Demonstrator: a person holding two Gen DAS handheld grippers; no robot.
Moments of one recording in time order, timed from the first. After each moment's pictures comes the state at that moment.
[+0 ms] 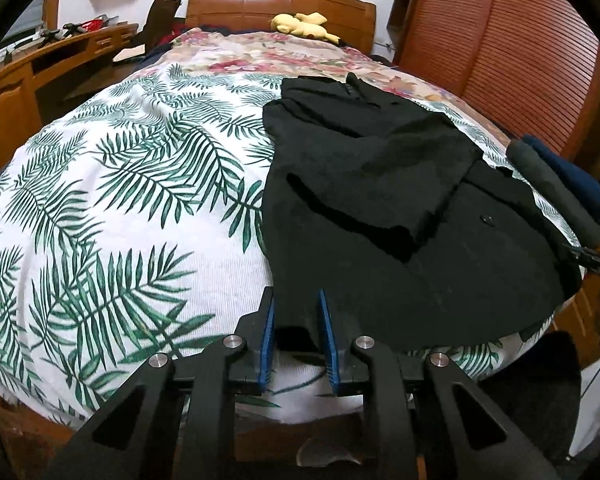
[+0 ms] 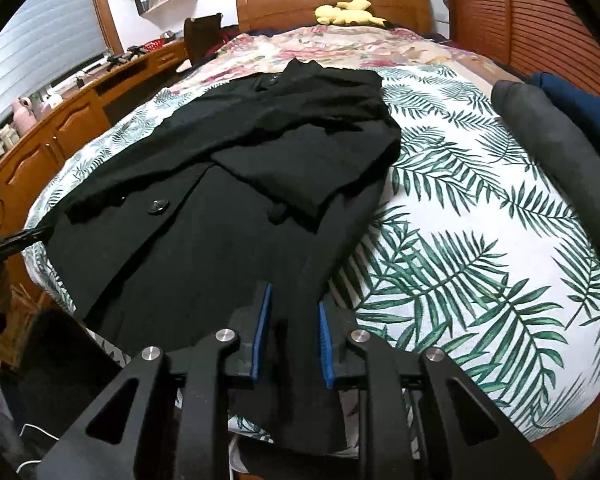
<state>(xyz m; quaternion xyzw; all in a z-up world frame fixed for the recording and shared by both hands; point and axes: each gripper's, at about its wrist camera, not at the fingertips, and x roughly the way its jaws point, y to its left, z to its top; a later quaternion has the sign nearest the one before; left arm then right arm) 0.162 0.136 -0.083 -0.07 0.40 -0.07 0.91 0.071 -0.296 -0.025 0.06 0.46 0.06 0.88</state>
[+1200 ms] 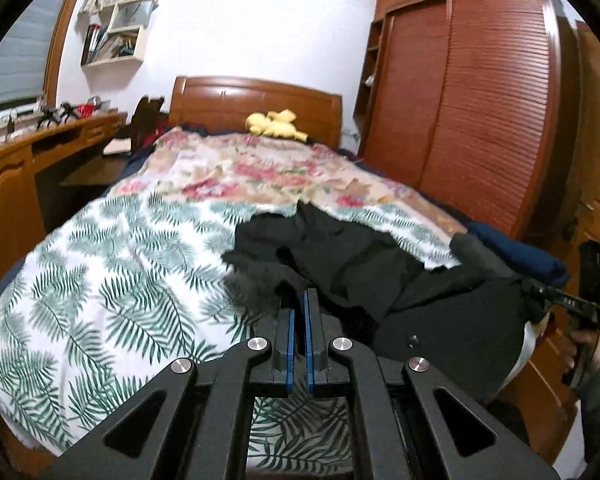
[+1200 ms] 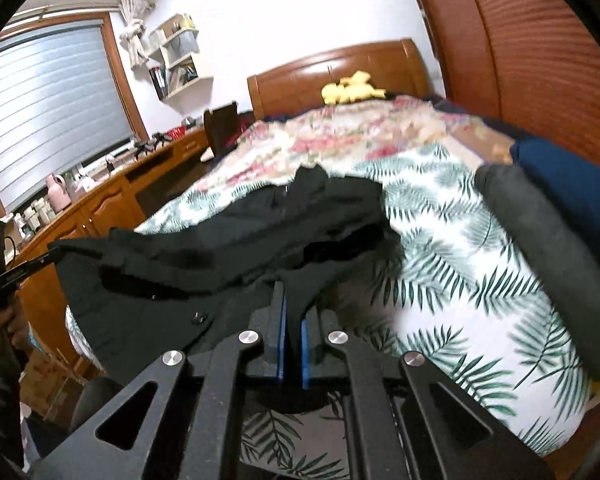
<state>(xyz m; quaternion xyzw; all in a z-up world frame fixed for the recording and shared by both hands) 0.089 0.111 0.056 -0.07 0.23 -0.10 0.96 0.042 -0.321 0.081 0.12 0.31 0.08 0.94</state>
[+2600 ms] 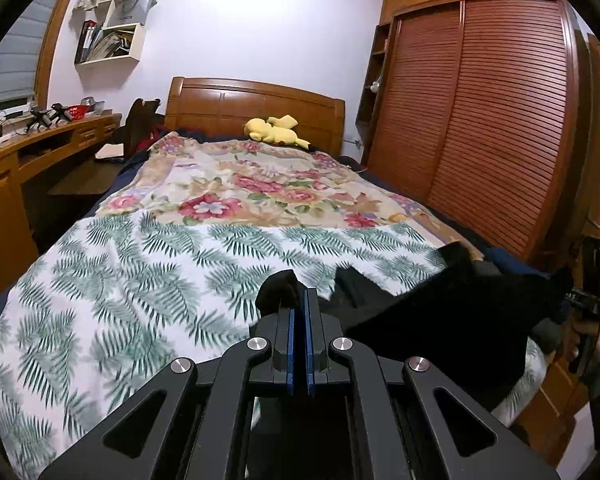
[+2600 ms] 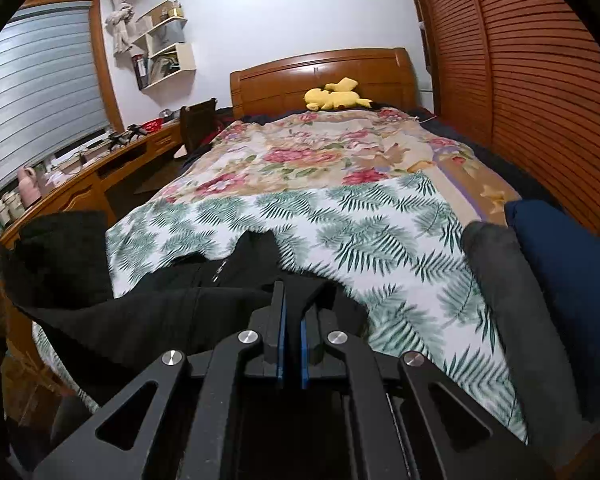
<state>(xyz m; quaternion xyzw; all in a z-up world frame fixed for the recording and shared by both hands) 0.182 0.152 0.068 -0.08 0.24 -0.11 0.96 0.141 -0.345 0.108 0.08 0.33 0.04 0.94</state>
